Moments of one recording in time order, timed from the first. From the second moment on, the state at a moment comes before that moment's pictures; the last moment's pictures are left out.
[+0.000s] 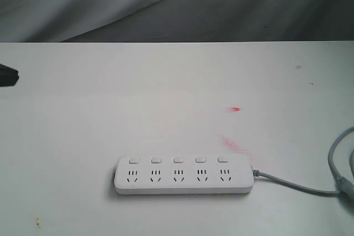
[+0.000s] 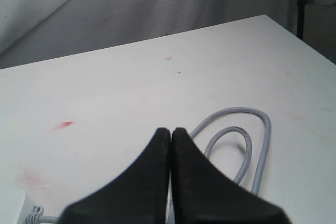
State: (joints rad) left arm 0.47 1.31 -0.92 -1.00 1.22 2.07; right arm -0.16 0.01 0.00 0.14 0.35 0.02
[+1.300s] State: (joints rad) left arm 0.04 1.76 -0.92 -0.78 1.10 2.09; right arm -0.16 0.01 0.00 0.14 0.35 0.02
